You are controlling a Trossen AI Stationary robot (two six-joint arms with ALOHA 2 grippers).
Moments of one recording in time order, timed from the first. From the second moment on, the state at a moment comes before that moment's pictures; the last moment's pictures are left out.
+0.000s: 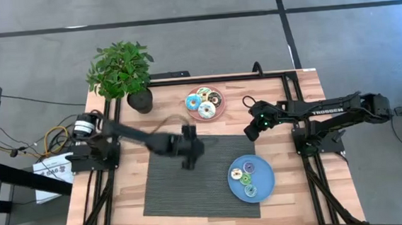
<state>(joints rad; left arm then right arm) -0.15 1.79 1.09 -0.31 -0.39 0.16 -0.23 1.13 0.53 -0.39 -0.02 0.59</state>
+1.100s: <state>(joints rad) -0.14 2.33 1.93 -0.34 0.12 0.32 -0.23 1.13 0.53 -0.60 0.01 0.60</state>
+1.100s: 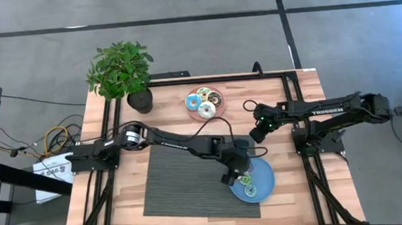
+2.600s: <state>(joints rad) -0.01 2.33 2.18 -0.77 -0.05 0.28 -0.23 1.13 0.53 -0.62 0.01 0.65</state>
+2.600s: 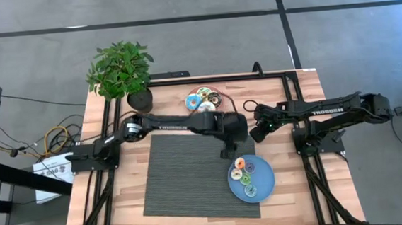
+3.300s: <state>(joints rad) 0.16 1.64 1.16 -0.57 0.04 -0.13 -0.23 1.13 0.53 -0.58 0.00 0.65</state>
